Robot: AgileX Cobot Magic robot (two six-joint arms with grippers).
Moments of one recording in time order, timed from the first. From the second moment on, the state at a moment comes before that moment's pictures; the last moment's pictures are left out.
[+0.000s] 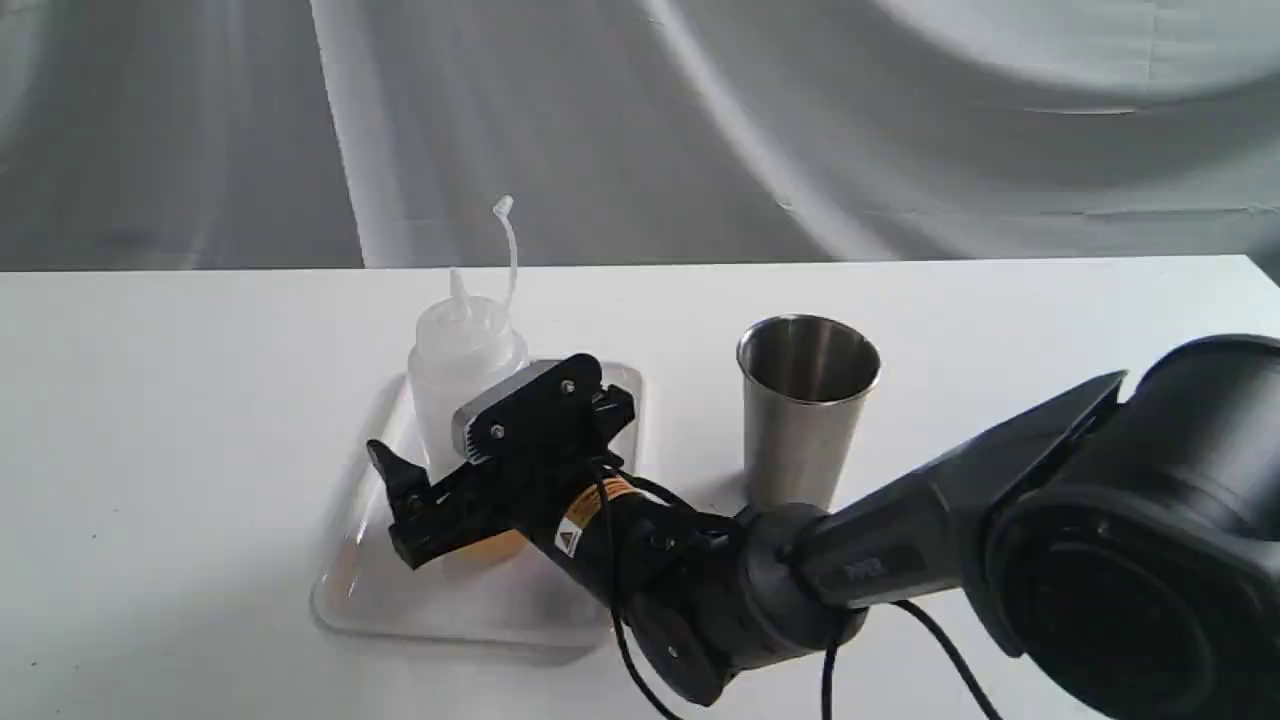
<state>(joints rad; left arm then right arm) 0.06 0.00 0.00 0.04 0.27 0.06 0.58 2.42 -1.33 -0.01 -0.90 -0.05</state>
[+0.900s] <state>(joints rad) 0.06 0.00 0.00 0.04 0.27 0.06 0.59 2.21 -0.98 -0.06 -1.00 -0.05</state>
